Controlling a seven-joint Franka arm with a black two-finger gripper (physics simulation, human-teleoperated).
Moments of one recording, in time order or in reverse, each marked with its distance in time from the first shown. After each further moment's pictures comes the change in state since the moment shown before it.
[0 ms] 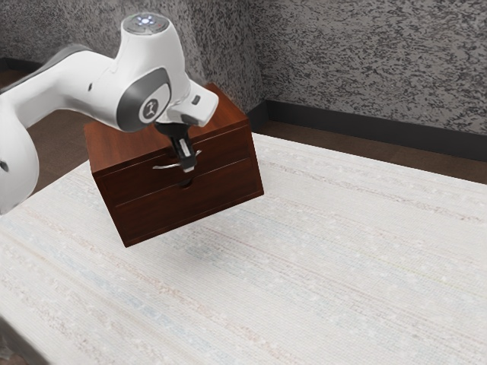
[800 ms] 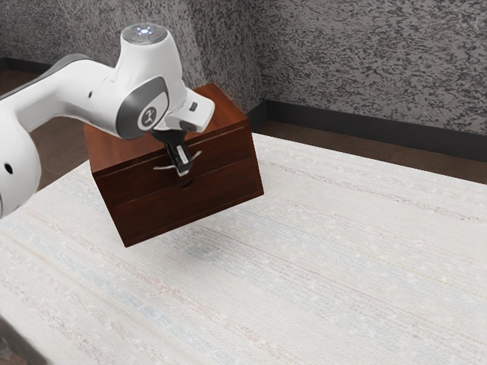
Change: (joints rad) arm -0.013 -0.010 0.033 -0.047 0.000 0.018 -0.051
